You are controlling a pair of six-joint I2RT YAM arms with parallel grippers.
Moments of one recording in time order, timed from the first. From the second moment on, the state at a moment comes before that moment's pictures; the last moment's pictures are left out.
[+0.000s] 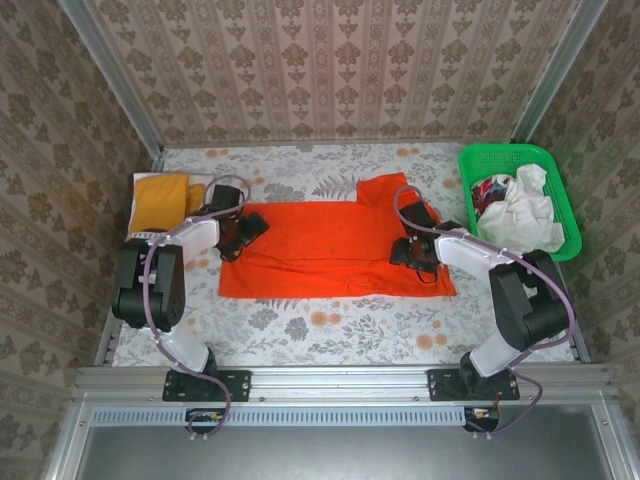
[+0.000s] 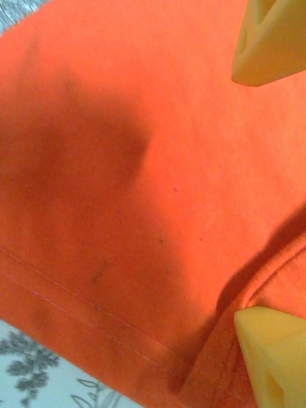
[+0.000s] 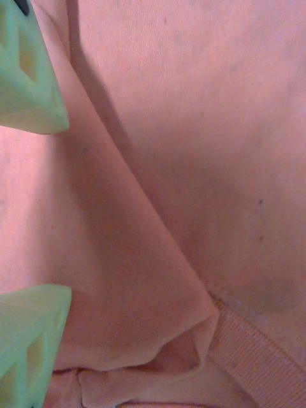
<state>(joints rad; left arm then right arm) -0.21 1.70 0.98 -0.41 0.12 -0.82 0.33 1.59 0.90 -0.54 0.10 0.60</state>
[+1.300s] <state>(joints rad) -0.11 1.88 1.36 -0.55 -0.08 -0.71 0.32 1.58 1.13 -0.56 0.01 0.61</state>
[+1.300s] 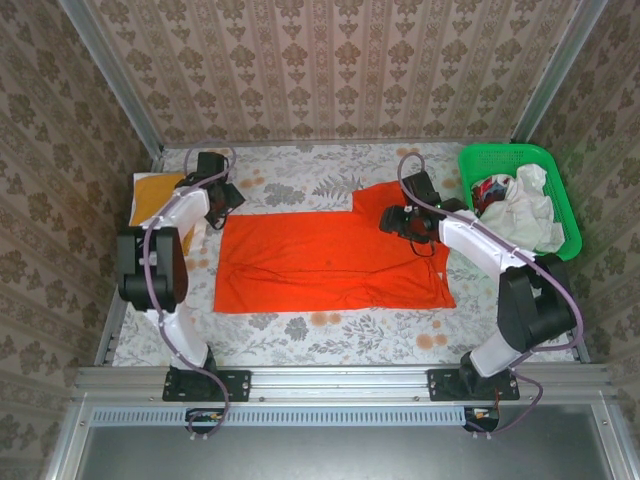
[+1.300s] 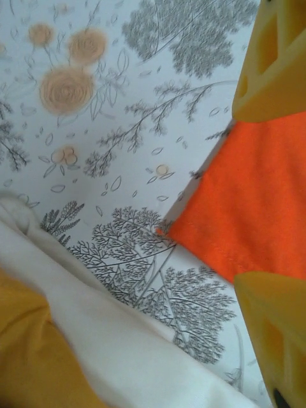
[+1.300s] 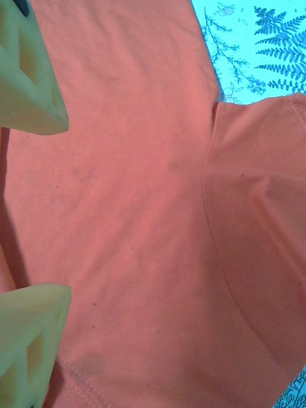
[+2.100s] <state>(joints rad) -0.10 2.14 1.58 -0.68 -0.11 -0.74 0.30 1.65 1.16 -0.56 0.00 0.60</state>
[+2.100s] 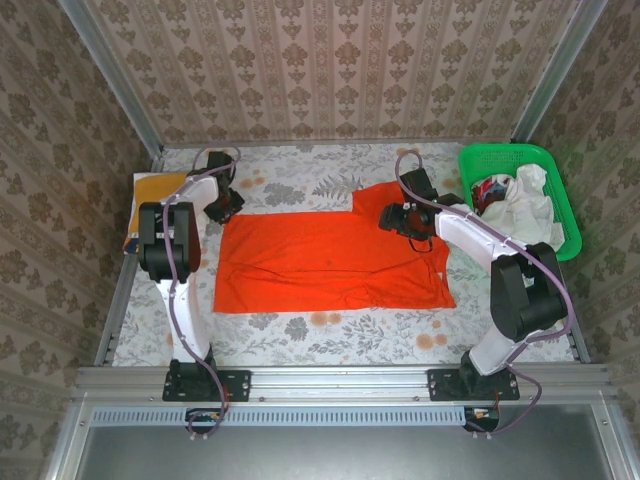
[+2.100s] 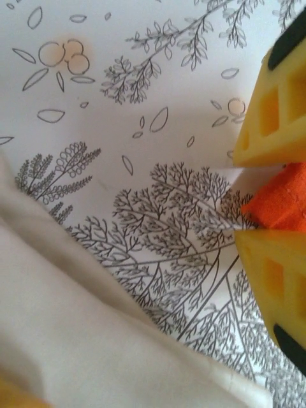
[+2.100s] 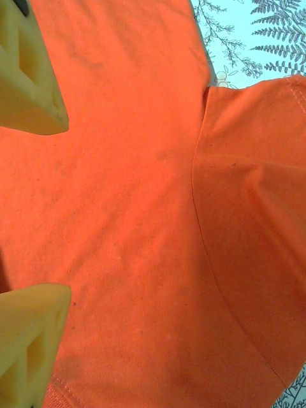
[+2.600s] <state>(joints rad) -0.09 2.13 1.56 -0.68 -0.10 -0.75 0.23 1.87 1.41 -0.54 0.02 0.56</state>
